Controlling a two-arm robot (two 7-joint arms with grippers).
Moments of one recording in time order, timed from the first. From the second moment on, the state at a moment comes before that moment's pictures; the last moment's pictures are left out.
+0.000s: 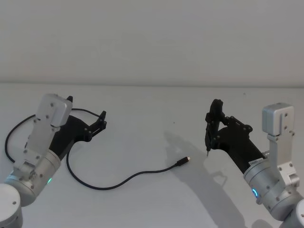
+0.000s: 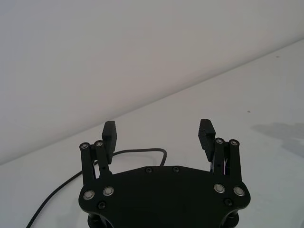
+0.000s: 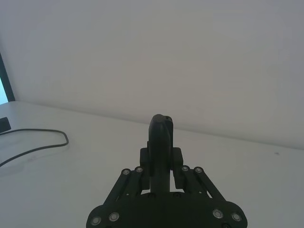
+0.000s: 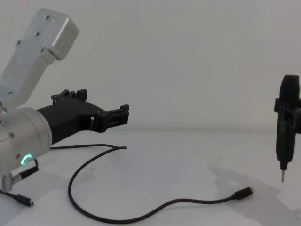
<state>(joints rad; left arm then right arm) -0.24 0.38 0.45 -1.63 -0.20 0.01 -0.01 -0.01 0.34 -0.23 -1.77 0.29 0.03 0.07</state>
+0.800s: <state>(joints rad) -0.24 0.38 0.45 -1.63 -0.20 0.01 -0.01 -0.01 0.34 -0.23 -1.77 0.29 0.03 0.07</state>
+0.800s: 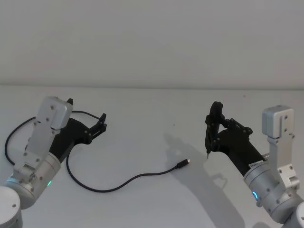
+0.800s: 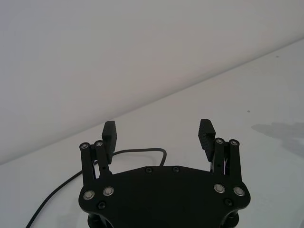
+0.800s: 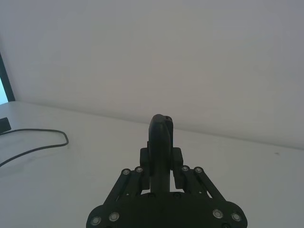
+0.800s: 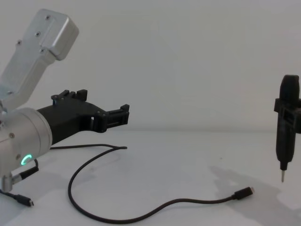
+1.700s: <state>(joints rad) -0.25 0.39 0.46 -1.63 -0.21 0.05 -0.05 -0.01 0.34 -0.23 -1.77 0.29 0.03 0.07</state>
